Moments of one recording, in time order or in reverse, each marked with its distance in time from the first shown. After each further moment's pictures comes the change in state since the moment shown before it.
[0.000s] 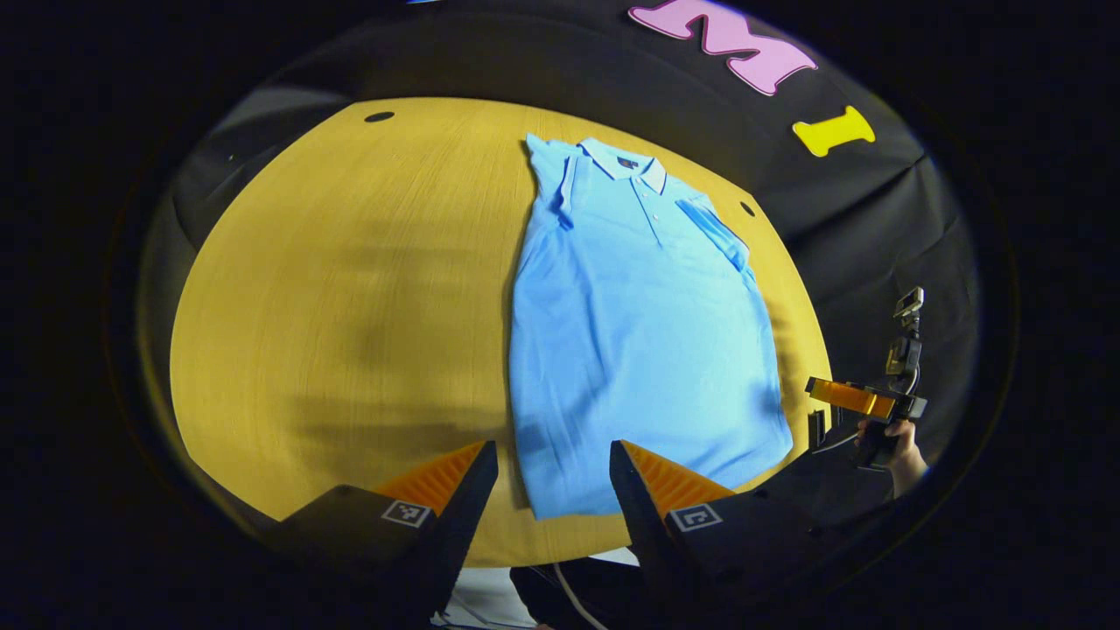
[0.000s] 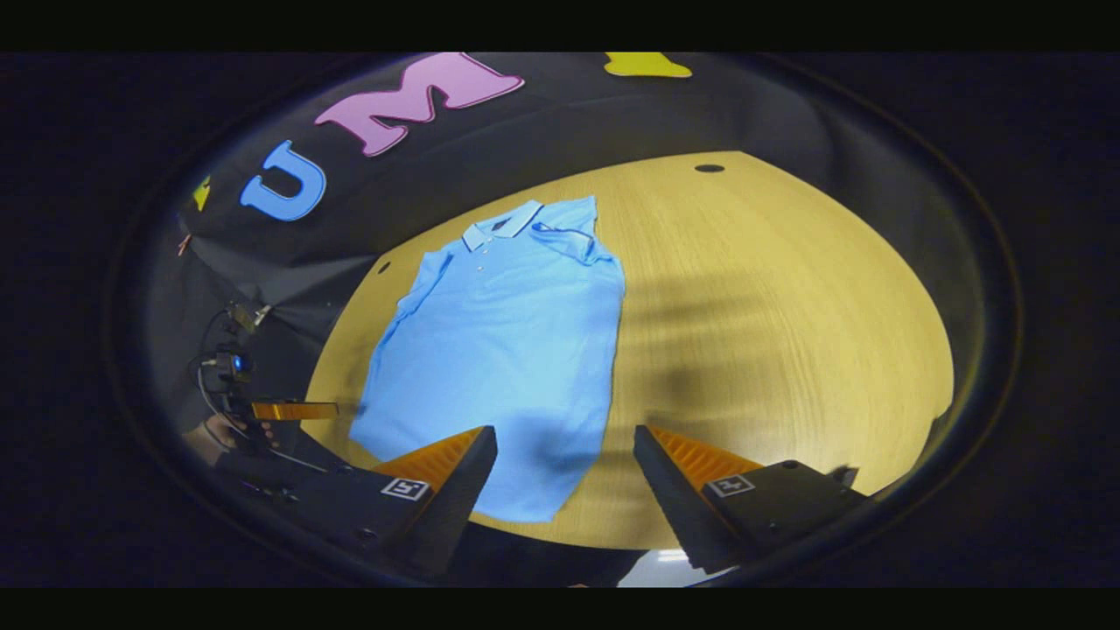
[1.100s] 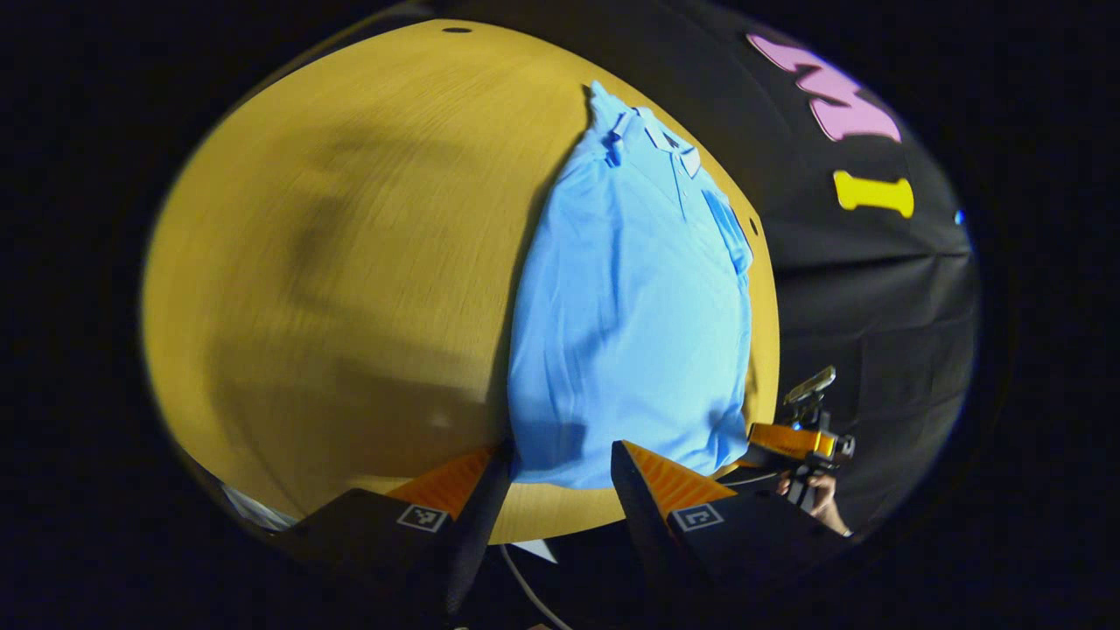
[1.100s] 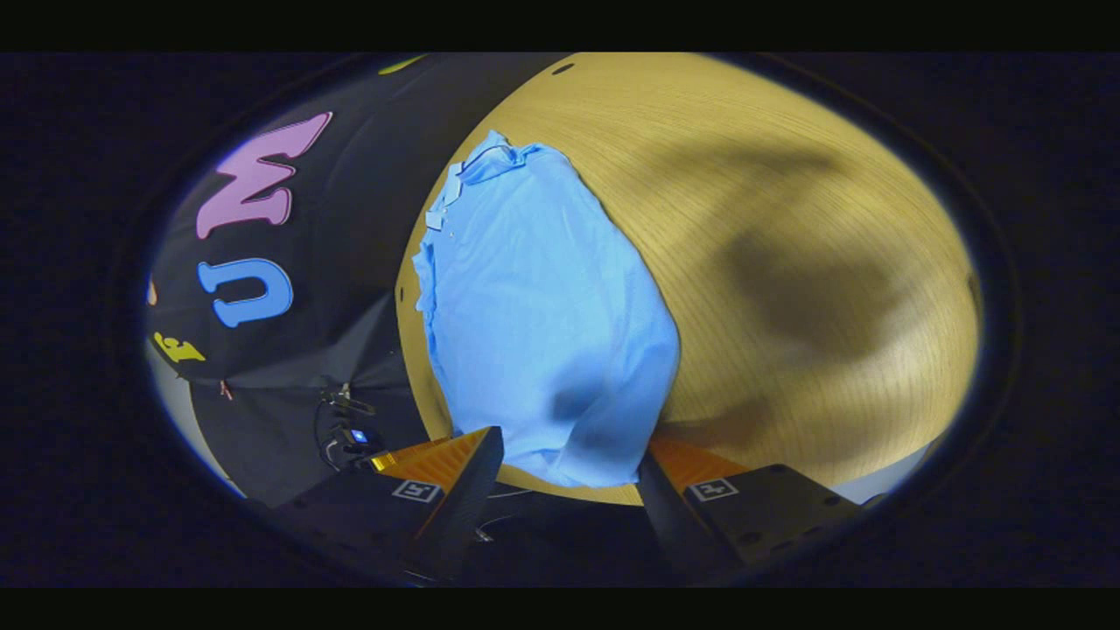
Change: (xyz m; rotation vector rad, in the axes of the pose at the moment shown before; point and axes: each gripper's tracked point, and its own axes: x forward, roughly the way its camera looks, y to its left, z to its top) left arm 0.031 -0.012 -0.027 -0.354 0.085 -0.220; right arm 0.030 0.052 -0.063 0.549 0.180 0.220
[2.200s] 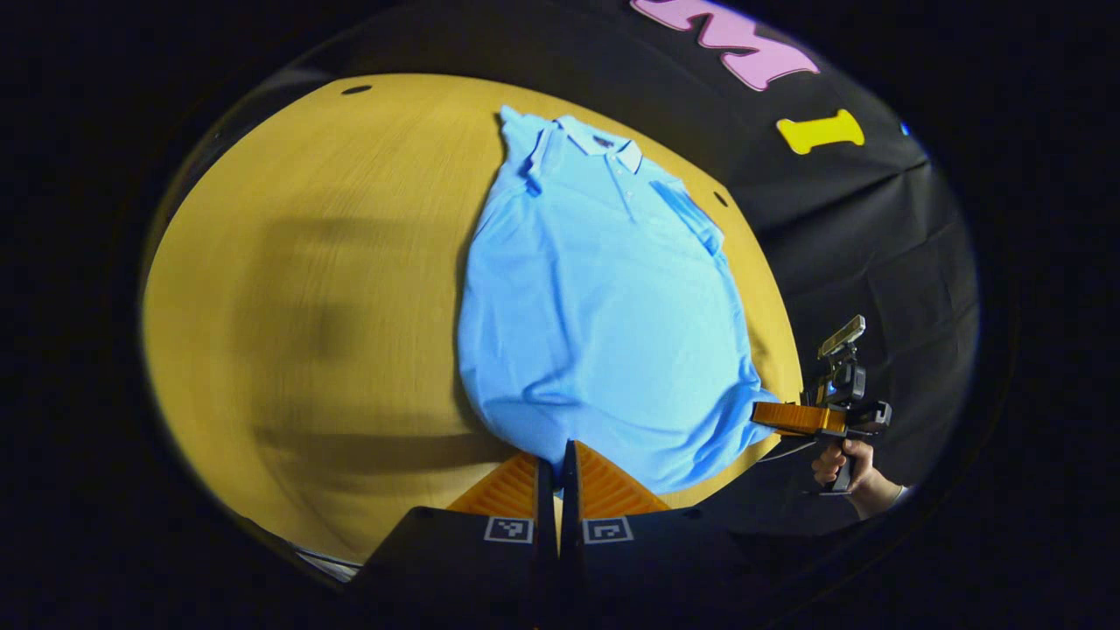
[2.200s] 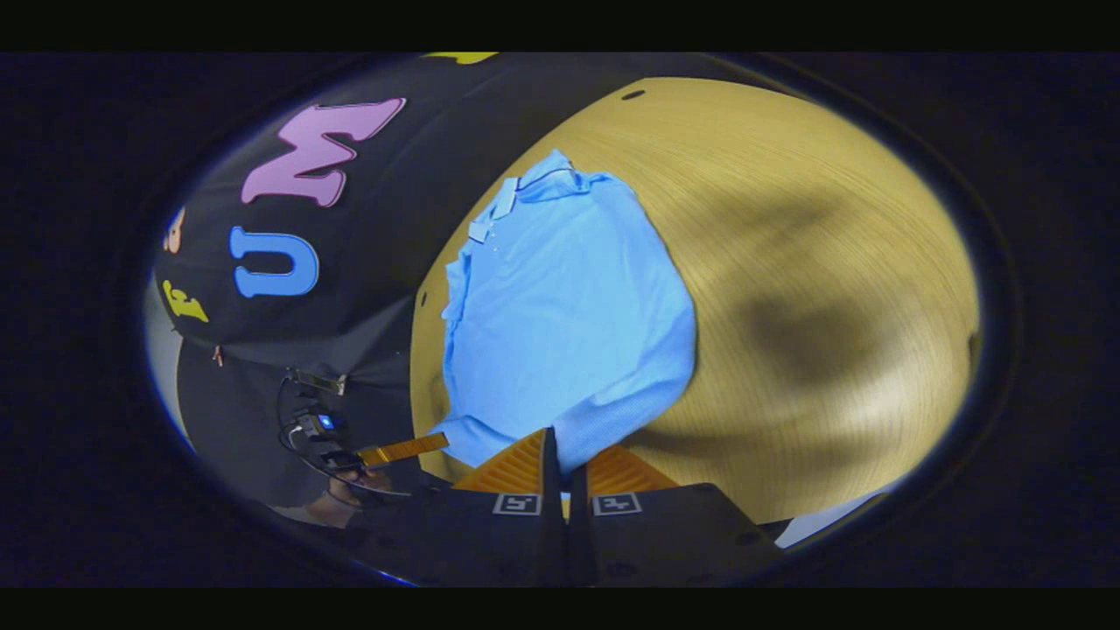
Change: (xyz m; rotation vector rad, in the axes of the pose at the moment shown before) left arm -0.008 -0.034 0.034 0.411 -0.114 0.073; right arm -0.005 0.030 0.028 -0.222 -0.151 0.062
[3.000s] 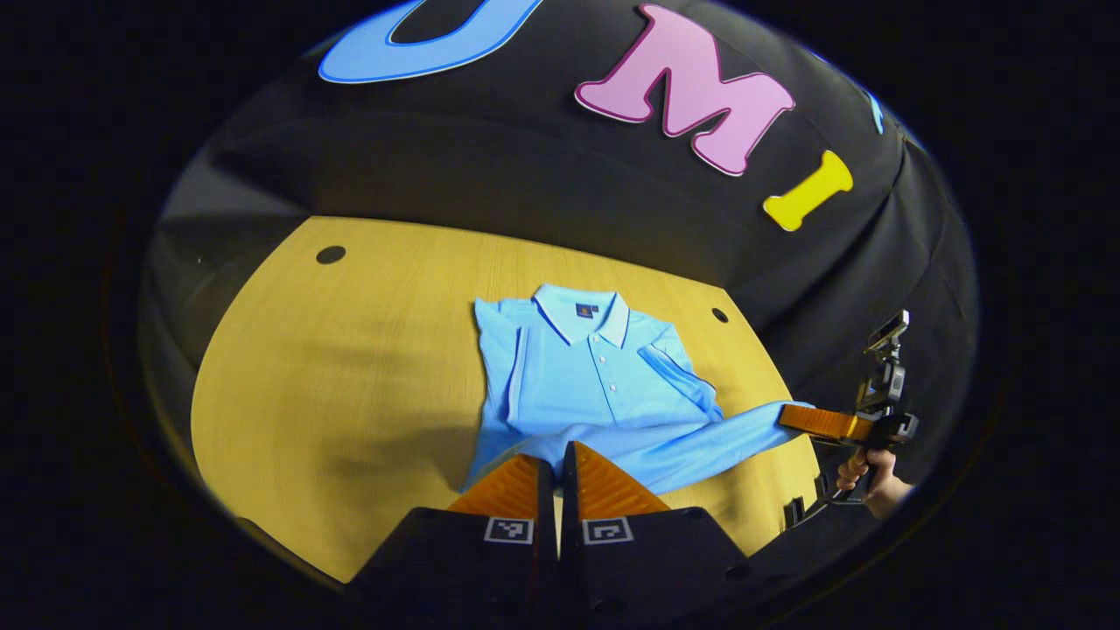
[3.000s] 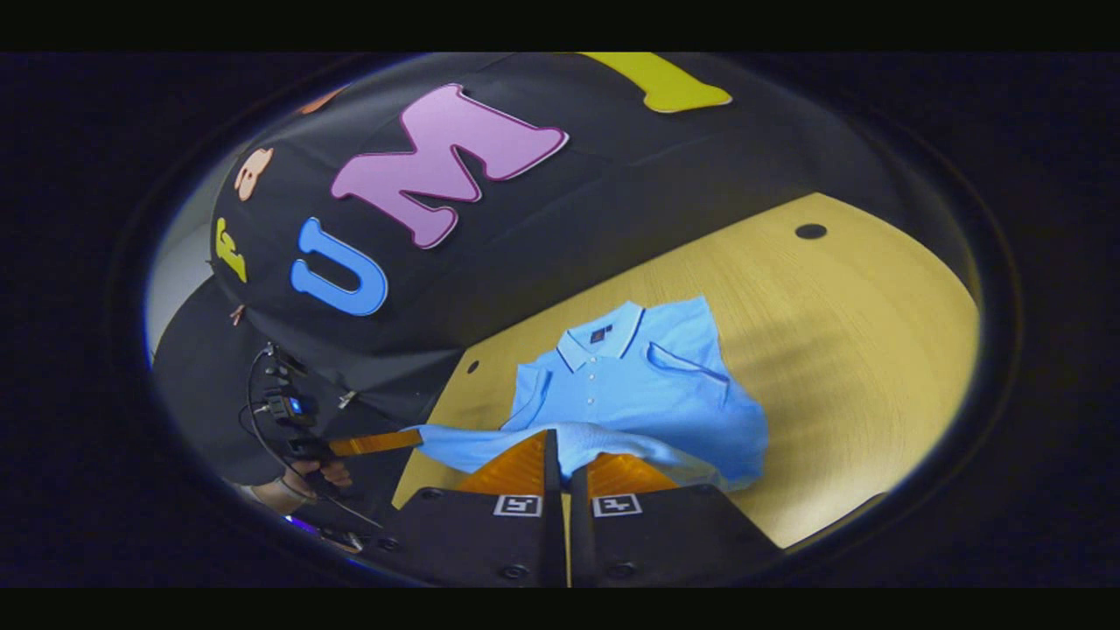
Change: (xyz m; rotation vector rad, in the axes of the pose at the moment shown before) left arm -0.023 -0.025 0.213 0.095 -0.351 0.146; right arm 0.029 0.112 0.207 -0.378 -0.266 0.104
